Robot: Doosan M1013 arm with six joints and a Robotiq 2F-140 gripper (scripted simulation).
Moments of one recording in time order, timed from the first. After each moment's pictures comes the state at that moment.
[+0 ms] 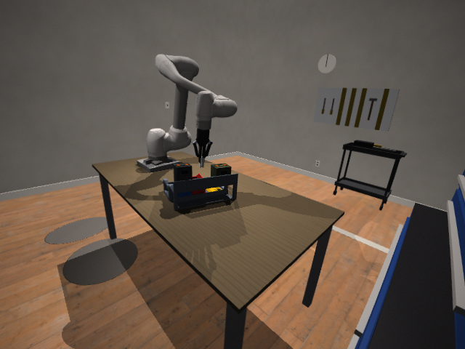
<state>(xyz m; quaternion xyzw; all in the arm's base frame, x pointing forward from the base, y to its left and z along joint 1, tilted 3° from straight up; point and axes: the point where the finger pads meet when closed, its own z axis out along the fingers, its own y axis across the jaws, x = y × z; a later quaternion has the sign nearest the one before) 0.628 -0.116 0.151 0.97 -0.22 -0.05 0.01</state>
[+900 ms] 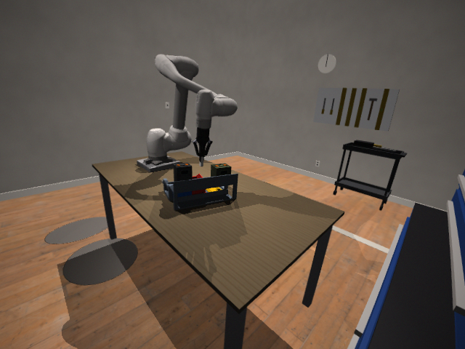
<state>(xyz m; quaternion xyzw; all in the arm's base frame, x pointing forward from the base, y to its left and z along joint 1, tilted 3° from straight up) 0.628 -0.116 0.158 0.97 -0.22 -0.05 0.01</state>
